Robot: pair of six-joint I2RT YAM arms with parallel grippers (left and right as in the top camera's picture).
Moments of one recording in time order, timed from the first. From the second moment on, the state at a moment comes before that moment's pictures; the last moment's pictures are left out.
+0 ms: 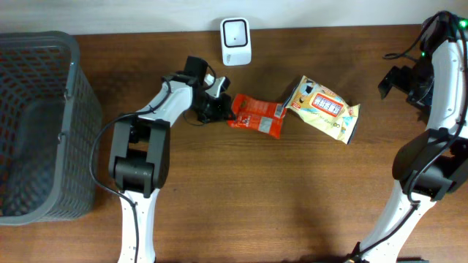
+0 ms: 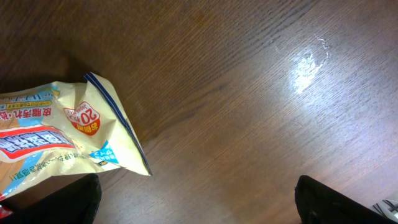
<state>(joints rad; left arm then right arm) -0.26 2.36 1.76 -0.75 0.65 -0.18 -0.33 2.24 2.29 -1.67 0.08 0.44</state>
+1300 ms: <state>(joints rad) -0.39 2.30 2.20 -1.11 -0.96 -0.05 -0.33 2.24 2.29 -1.67 0.08 0.44</state>
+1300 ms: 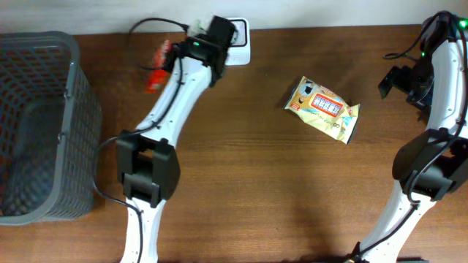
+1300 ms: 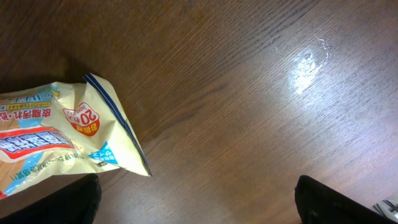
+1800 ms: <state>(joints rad) -0.50 2.37 2.20 -1.28 -0.26 -0.20 -0.33 2.24 2.29 -1.67 0.08 0.44</state>
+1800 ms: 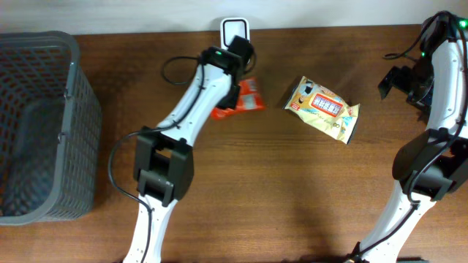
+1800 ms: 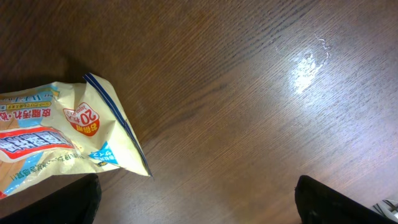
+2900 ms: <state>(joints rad) -0.23 2.37 2.40 -1.51 -0.03 -0.32 -0.31 2.24 2.29 -1.47 -0.52 0.45</state>
